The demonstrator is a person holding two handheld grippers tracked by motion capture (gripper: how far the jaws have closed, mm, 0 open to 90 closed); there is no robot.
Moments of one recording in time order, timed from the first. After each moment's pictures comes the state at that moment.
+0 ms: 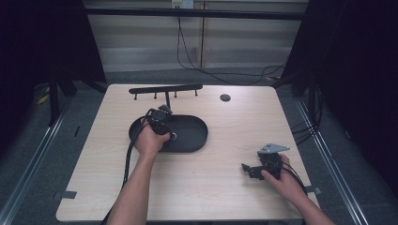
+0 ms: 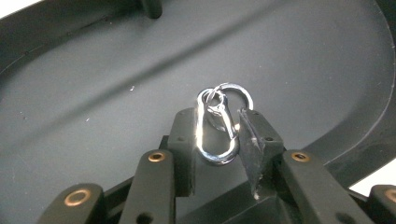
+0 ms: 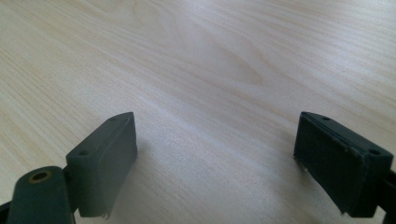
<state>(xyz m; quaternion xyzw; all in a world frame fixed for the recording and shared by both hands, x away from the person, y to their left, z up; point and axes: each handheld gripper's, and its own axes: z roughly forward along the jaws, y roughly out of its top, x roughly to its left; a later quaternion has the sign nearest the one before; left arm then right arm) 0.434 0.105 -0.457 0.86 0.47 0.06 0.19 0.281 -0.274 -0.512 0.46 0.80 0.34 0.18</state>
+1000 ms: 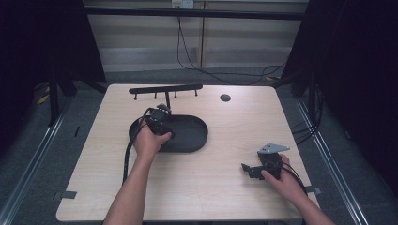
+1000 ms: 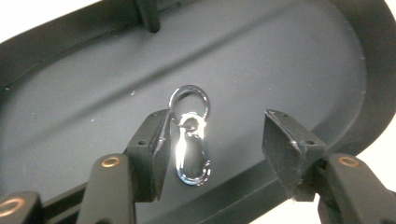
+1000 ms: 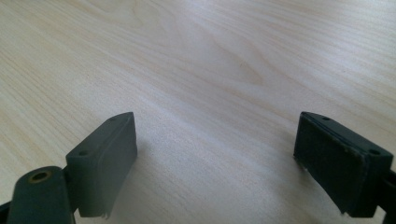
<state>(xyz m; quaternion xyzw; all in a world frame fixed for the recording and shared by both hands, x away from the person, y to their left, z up) 0.425 0.109 -0.444 0.85 0.47 0.06 0.22 0.281 -0.274 -0.512 0.46 0.80 0.34 0.18</state>
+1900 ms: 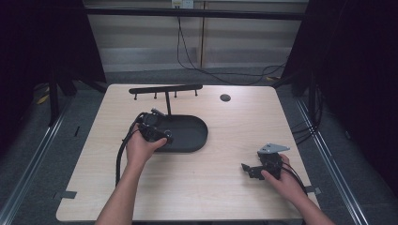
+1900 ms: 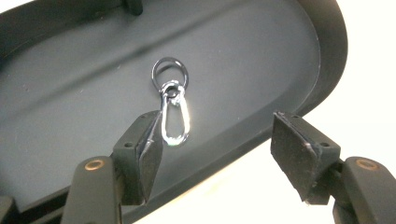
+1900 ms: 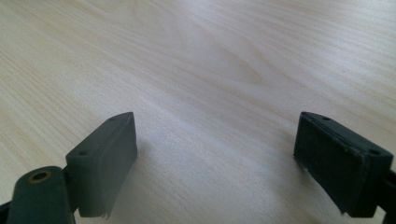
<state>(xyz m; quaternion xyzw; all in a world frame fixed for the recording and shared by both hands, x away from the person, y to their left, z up) 0.396 0.129 -0.433 0.85 0.46 0.05 0.25 0.281 -0.274 -0.512 0.46 0.80 0.34 0.18</state>
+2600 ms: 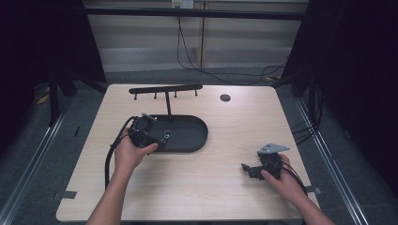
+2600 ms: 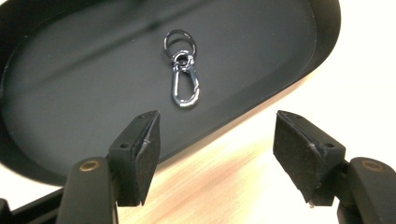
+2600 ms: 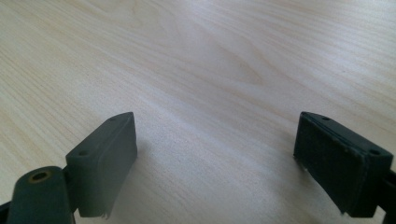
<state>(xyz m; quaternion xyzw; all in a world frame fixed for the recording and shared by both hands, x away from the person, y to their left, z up) 0.375 0.155 -0.424 0.85 0.45 0.05 0.26 0.281 -0.274 -0.512 0.46 0.80 0.34 0.18</state>
